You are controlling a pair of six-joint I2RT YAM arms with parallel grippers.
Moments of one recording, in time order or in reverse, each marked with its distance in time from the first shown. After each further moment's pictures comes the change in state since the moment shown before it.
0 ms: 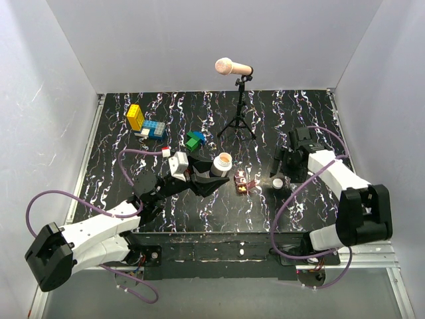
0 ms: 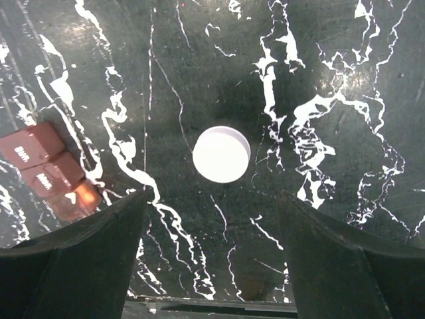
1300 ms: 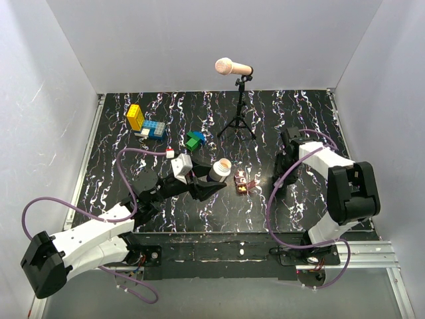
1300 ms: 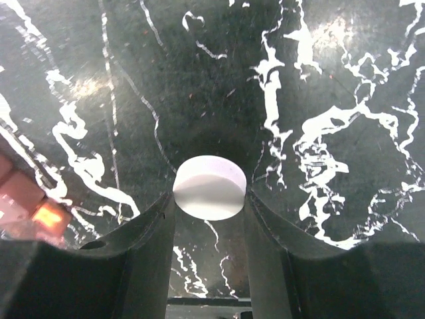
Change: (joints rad) left arm 0.000 -0.085 0.021 -0.248 0.020 0.057; right arm 0.020 0.256 0.082 -0.047 0.010 -0.014
